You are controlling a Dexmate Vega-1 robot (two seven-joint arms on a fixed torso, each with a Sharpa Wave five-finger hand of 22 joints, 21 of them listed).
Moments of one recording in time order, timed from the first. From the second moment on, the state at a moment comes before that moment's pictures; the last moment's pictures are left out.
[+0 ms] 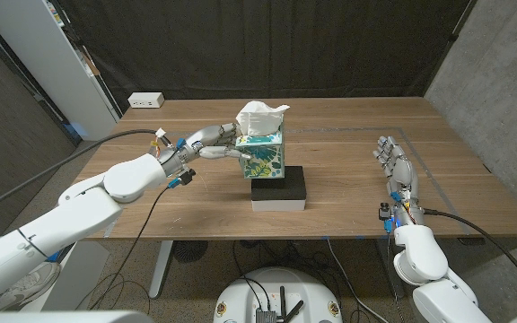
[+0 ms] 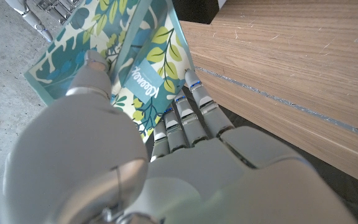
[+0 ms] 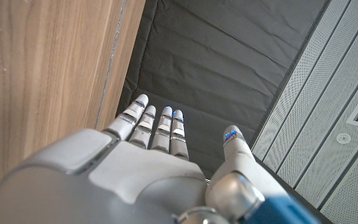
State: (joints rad) left arm 1.18 1.04 0.23 -2.08 -0.30 -0.07 -0.07; left_hand 0.98 0.04 0.25 -0.16 0.18 0.21 0.02 0.64 0.24 0.38 -0.08 0.25 0.28 0.51 -0.05 0.22 0.18 0.55 -0.01 0.29 0.18; right arm -1.54 -0.48 -0.12 -1.97 0.32 0.40 -0.44; right_hand 0.14 0.13 0.44 -0.08 0.18 0.28 0.07 0.19 0.18 0.24 0.03 0.19 0.19 0.13 -0.02 0.22 0.22 0.28 0.00 0.19 0.17
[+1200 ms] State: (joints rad) left arm 1.16 1.04 0.24 -2.08 -0.30 -0.08 -0.06; left_hand 0.98 0.04 0.25 -0.16 0.19 0.21 0.02 0.65 0.24 0.39 -0.09 0.25 0.28 0.52 -0.05 0.21 0.18 0.55 -0.02 0.28 0.18; right arm -1.55 -0.52 -0.10 -2.17 0.47 0.32 -0.38; right_hand 0.12 0.12 0.44 -0.04 0.18 0.22 0.08 0.18 0.18 0.19 0.03 0.18 0.19 0.09 -0.01 0.22 0.23 0.26 0.01 0.19 0.17
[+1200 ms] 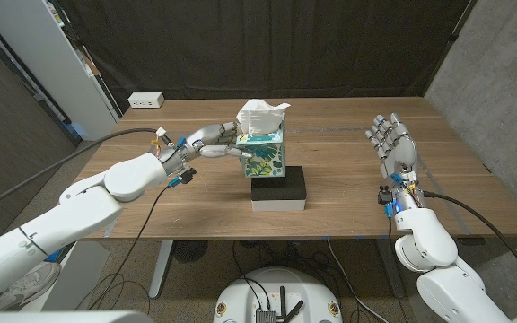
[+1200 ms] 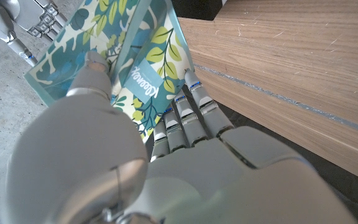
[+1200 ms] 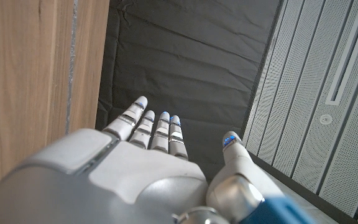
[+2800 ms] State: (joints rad) left arm 1.08 1.01 0.29 -2.05 -0.28 -0.08 -0.08; left_hand 0.98 0.04 0.25 -0.16 0.19 0.21 0.02 0.65 0.23 0.39 -0.08 0.24 0.29 0.52 -0.05 0.20 0.18 0.55 -0.02 0.28 0.18; right arm -1.48 -0.60 -0.01 -2.39 0.60 0.03 -0.41; right_hand 0.11 0.11 0.44 -0.03 0.18 0.23 0.10 0.18 0.18 0.20 0.06 0.19 0.19 0.09 0.00 0.22 0.23 0.26 0.01 0.19 0.17
